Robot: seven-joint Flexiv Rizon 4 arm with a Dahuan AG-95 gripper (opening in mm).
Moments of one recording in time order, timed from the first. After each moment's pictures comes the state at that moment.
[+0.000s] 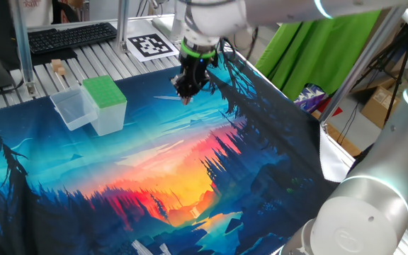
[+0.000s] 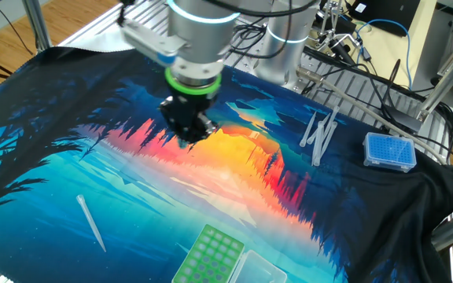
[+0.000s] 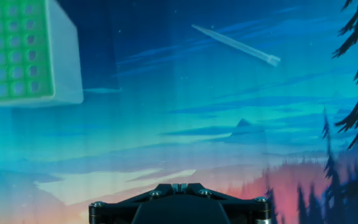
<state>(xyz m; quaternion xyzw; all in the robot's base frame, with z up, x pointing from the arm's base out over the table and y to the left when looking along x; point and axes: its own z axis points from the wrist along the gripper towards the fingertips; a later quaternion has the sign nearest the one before) 0.552 -0.023 0.166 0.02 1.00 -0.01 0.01</state>
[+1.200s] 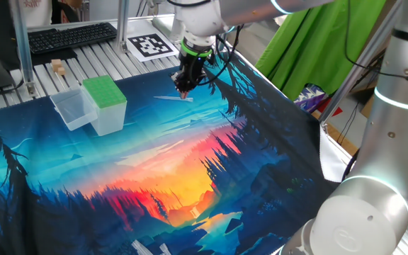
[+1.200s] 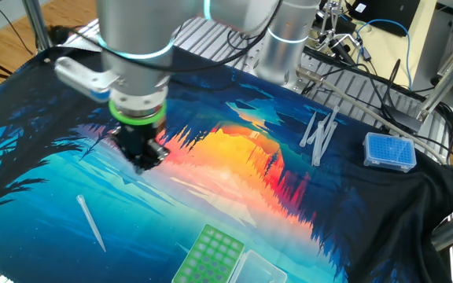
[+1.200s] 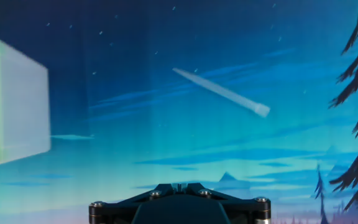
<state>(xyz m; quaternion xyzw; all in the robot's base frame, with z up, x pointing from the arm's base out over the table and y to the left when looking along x) 0.620 -0.075 0.113 -0.01 1.00 0.00 0.04</state>
